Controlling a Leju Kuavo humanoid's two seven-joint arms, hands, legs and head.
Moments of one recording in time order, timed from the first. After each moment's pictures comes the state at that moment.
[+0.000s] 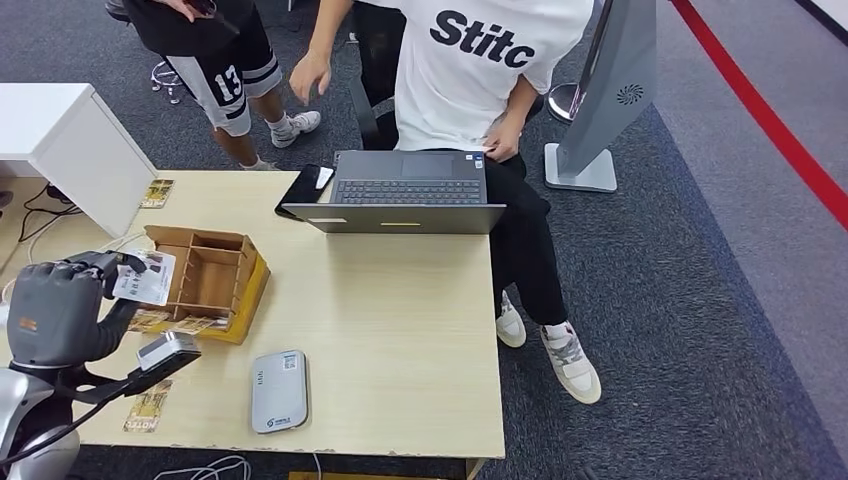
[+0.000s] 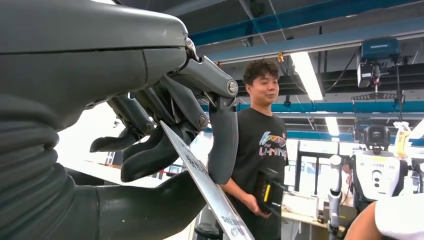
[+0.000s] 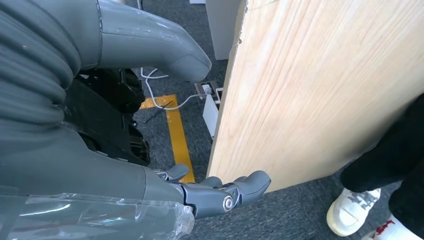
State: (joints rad) left arm 0.03 0.49 -0.06 -1.84 -1.12 0.30 -0.07; right arm 0.22 -0.52 1.12 -1.34 -1.44 -0.40 -0.70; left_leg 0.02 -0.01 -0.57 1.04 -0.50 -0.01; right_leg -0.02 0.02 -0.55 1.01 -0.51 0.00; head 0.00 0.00
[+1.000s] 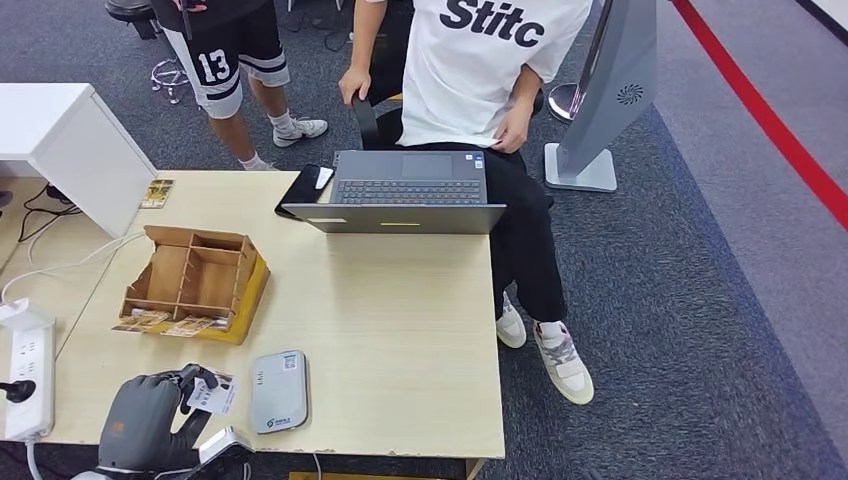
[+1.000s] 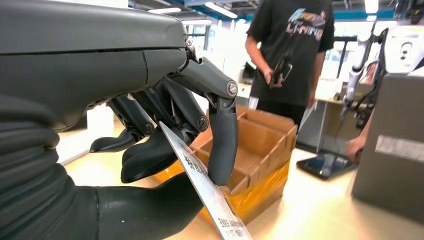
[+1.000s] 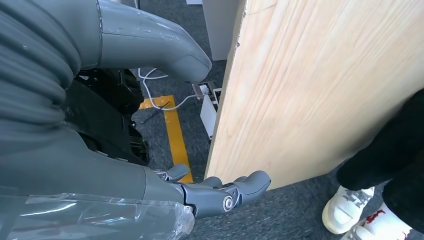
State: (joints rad) left arm 0.35 0.43 -0.24 -1.83 -1.06 0.32 0.05; right arm 0.25 -0.53 1.09 -1.39 -1.42 -0.41 -0.70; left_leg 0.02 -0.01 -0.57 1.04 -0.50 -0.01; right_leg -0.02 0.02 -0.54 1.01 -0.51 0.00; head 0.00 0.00
